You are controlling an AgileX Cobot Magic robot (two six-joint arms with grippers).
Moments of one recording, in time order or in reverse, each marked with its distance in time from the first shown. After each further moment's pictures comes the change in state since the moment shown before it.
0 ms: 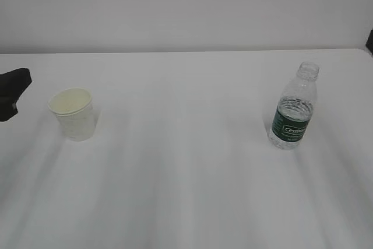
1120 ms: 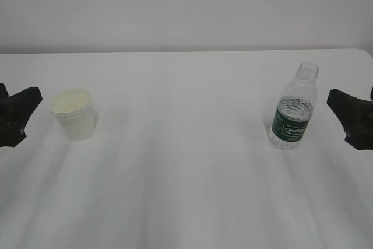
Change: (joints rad) left arm 0.000 0.161 0.123 0.085 -0.350 -0.095; right arm 0.000 0.271 0.188 -0.184 -0.396 0.140
